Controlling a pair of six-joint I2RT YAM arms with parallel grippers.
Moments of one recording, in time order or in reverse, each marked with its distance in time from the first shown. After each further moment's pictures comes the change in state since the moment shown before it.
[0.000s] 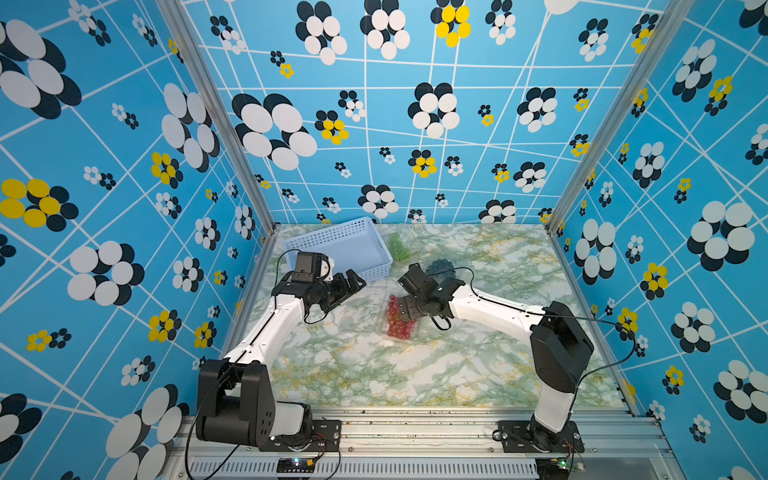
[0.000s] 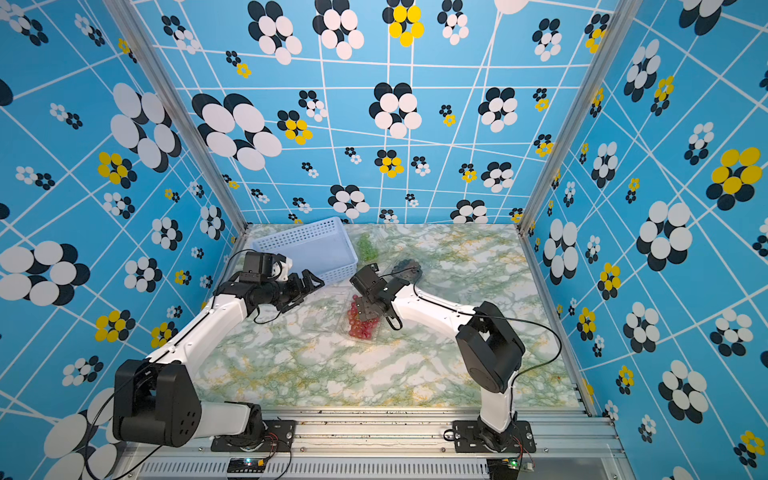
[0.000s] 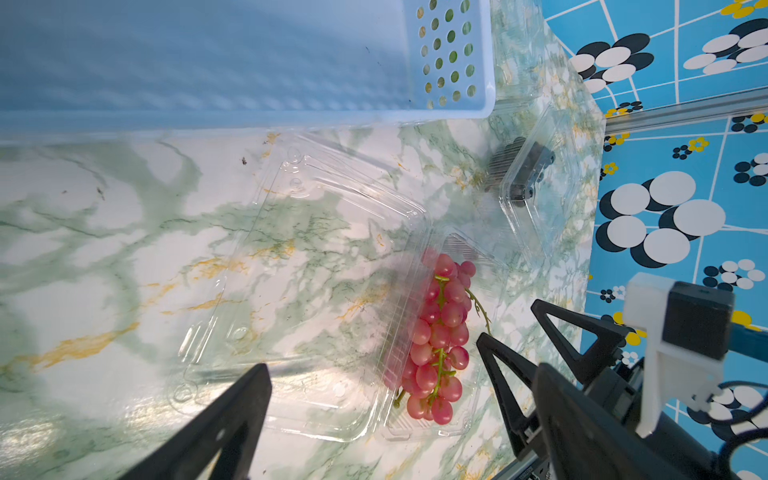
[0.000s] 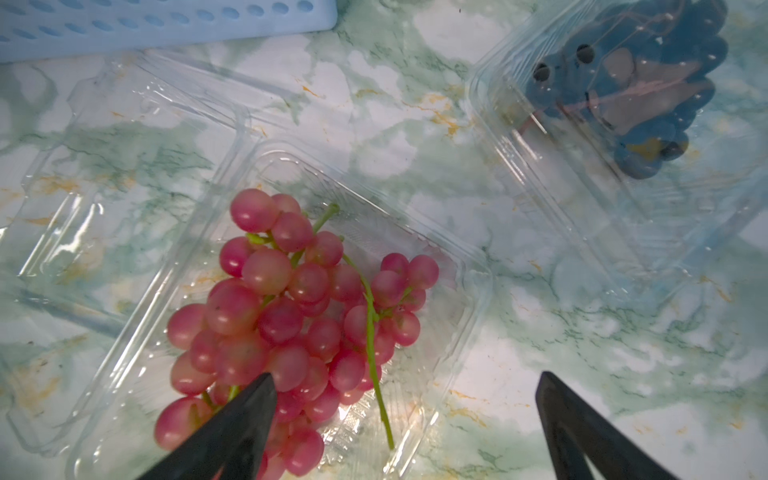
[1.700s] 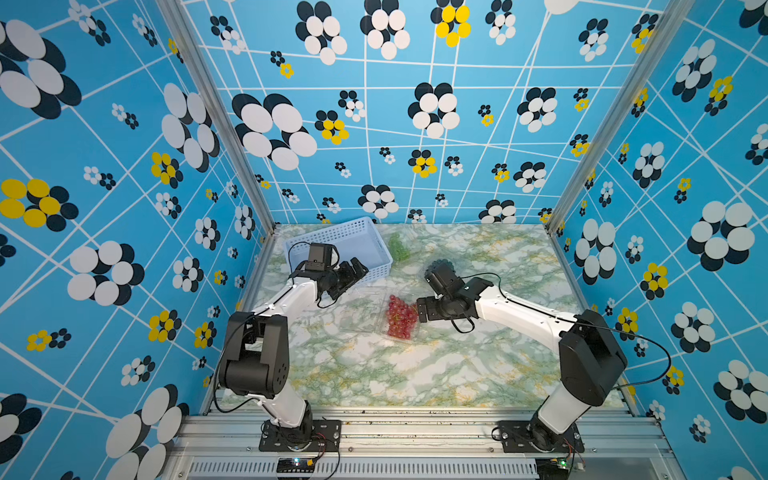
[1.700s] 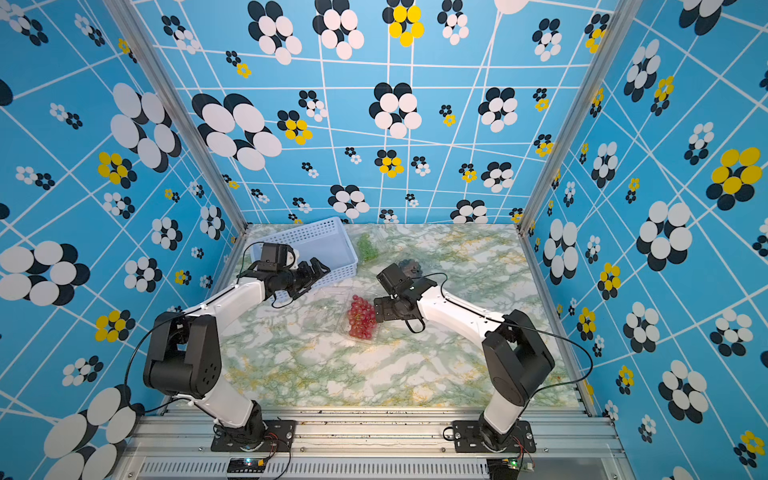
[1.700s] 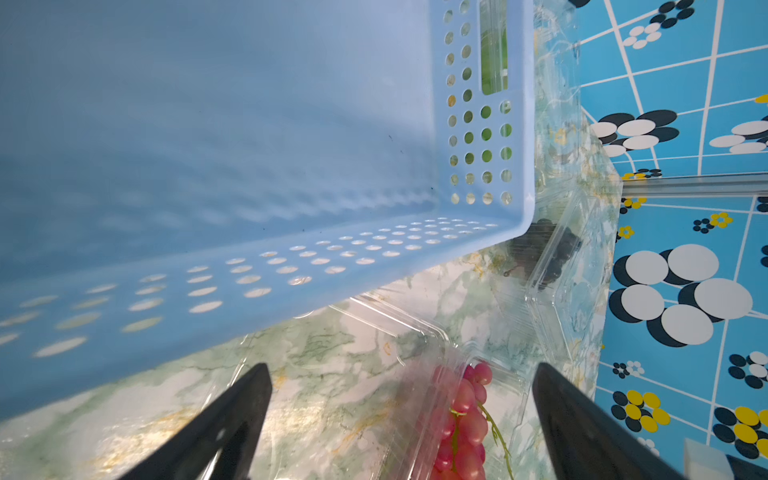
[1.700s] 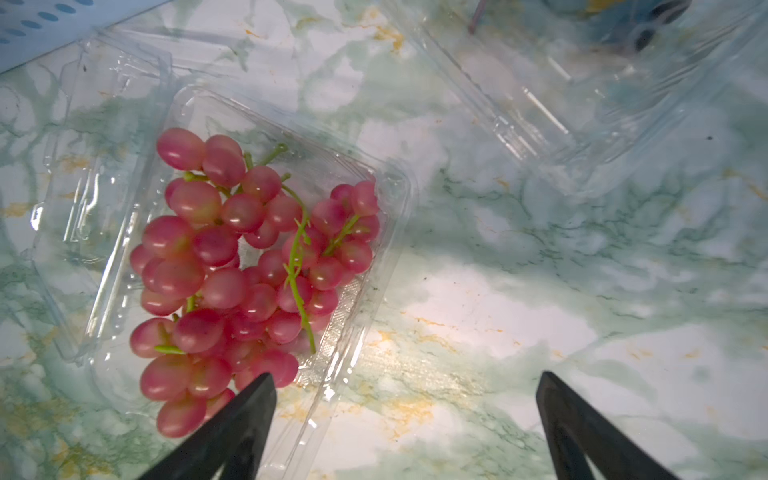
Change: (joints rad) left arm -0.020 0.277 0.099 0.224 -0.076 -0.096; right arm -0.122 -0.163 -0.200 0.011 -0.235 0.068
